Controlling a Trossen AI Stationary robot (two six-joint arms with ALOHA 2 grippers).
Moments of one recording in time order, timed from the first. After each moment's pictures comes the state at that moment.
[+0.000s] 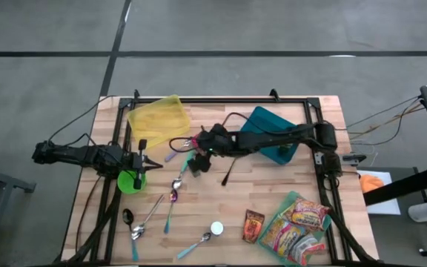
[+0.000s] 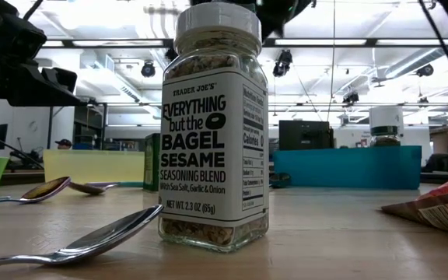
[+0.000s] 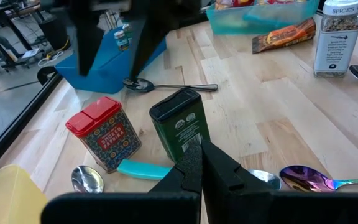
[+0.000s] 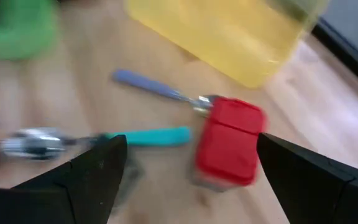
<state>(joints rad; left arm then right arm) -0.15 0.10 0.11 -0.36 -0.14 0.20 -0.02 2.01 1.57 -0.34 0.33 0.33</state>
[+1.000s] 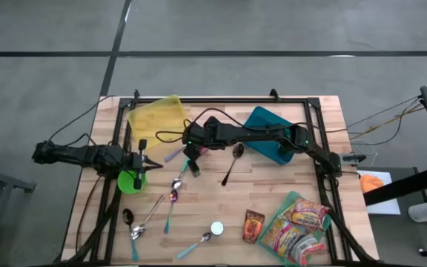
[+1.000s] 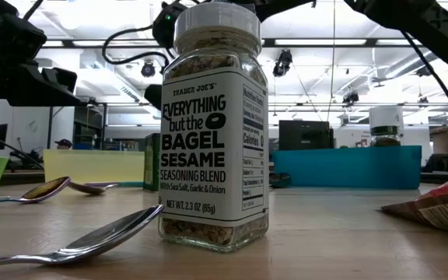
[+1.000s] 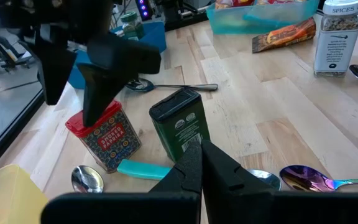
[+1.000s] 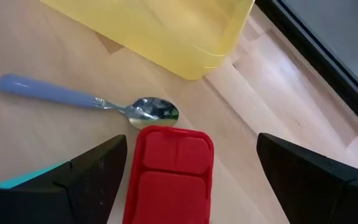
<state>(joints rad) -0.15 0.10 0.11 -0.36 -0.14 0.20 -0.09 2.33 2.05 -0.76 0.47 0.43</state>
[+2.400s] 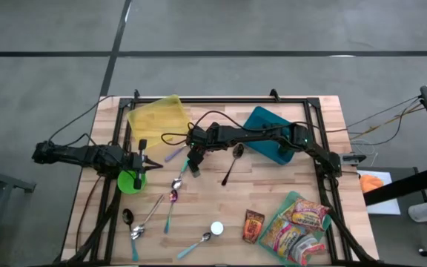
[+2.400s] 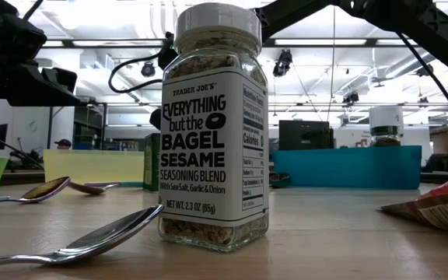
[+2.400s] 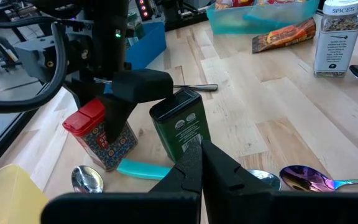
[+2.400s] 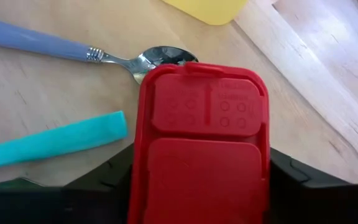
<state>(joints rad) -0.15 0.10 0.11 -0.36 -0.14 0.20 -0.12 2.33 1.91 -0.67 0.33 0.46</state>
